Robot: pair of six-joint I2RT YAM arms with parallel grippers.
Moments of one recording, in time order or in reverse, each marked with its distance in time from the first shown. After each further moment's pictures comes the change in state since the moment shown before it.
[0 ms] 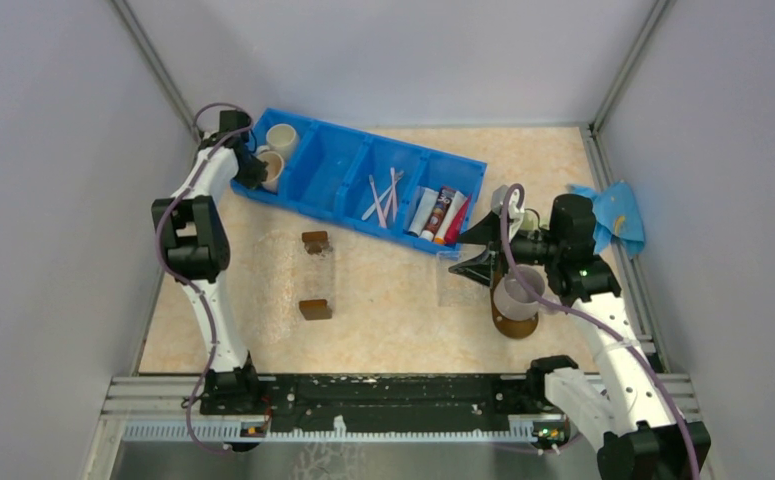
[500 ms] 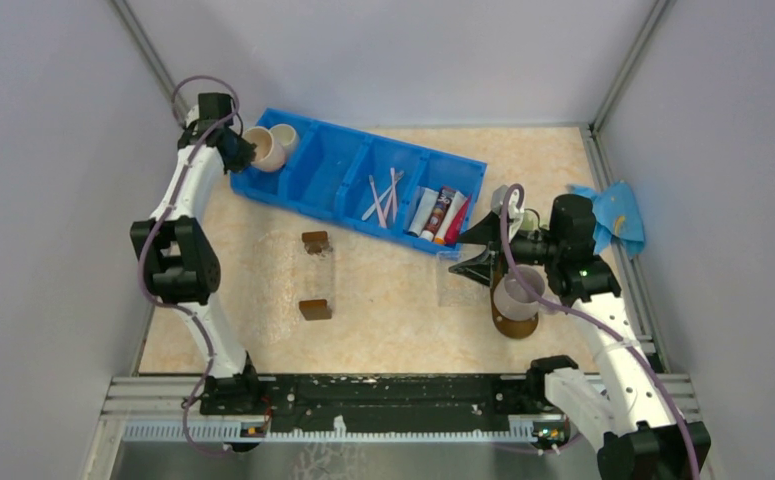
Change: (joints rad) left arm 0.001 -0.186 -0.027 0.016 0.001 0.070; right arm 0.000 0.000 0.000 0.000 0.007 0.000
